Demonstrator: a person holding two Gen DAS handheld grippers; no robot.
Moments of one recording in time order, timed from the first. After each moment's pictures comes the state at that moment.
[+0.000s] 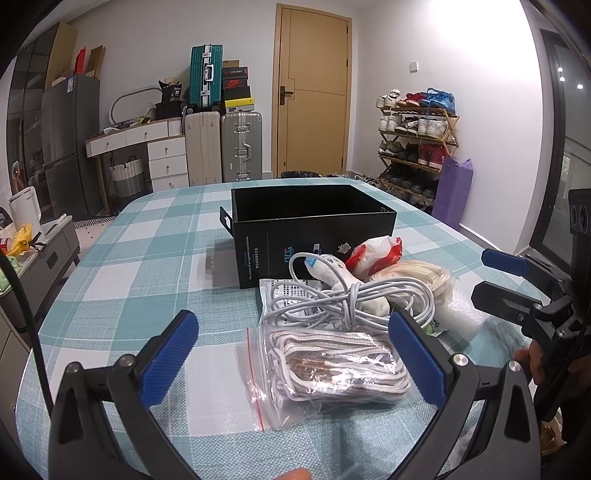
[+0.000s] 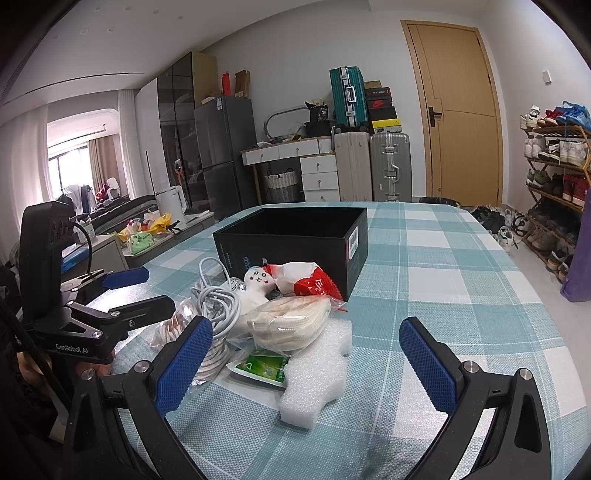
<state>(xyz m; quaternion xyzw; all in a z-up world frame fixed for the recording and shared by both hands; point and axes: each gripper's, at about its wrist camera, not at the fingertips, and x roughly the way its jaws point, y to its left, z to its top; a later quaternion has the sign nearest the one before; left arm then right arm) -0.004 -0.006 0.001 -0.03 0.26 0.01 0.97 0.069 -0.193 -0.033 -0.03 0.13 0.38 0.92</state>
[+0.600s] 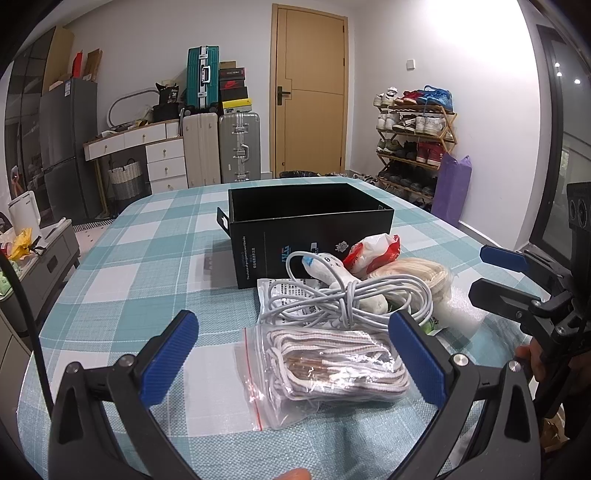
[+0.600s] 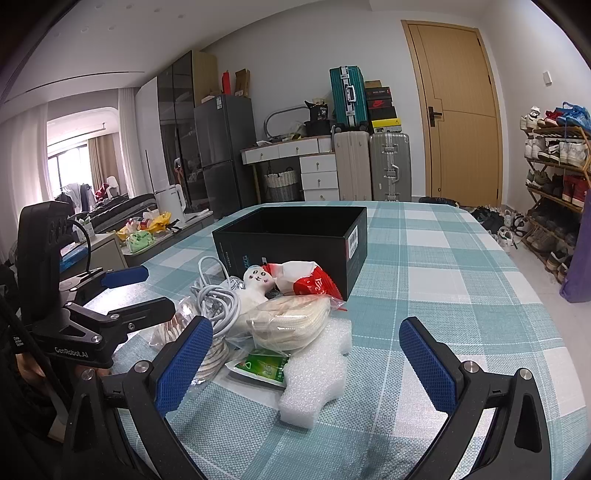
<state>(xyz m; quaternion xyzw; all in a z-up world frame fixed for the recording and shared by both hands) -0.003 -0.008 0.000 -0.02 0.26 0.01 0.97 0.070 -0.196 -0.034 -0.03 0.13 0.38 0.92</state>
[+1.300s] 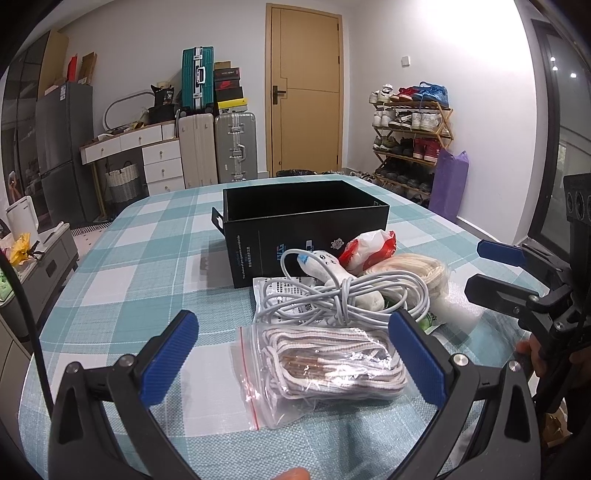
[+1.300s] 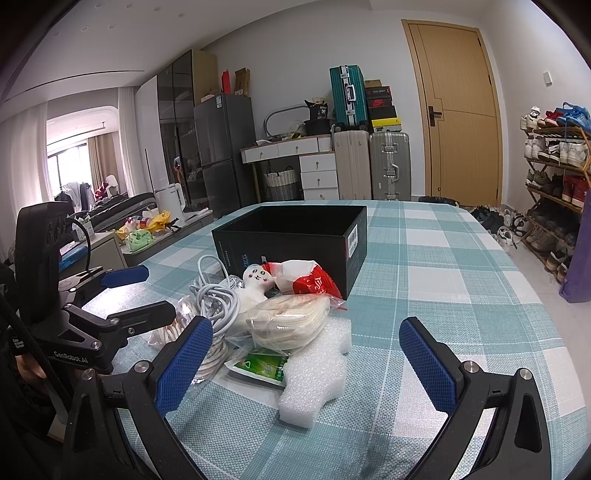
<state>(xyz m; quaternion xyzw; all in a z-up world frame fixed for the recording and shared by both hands) -0.003 -0.012 -0.001 -0.01 0.26 0.00 0.97 0.070 -0.196 -0.034 -0.04 0.13 0.38 0.92</state>
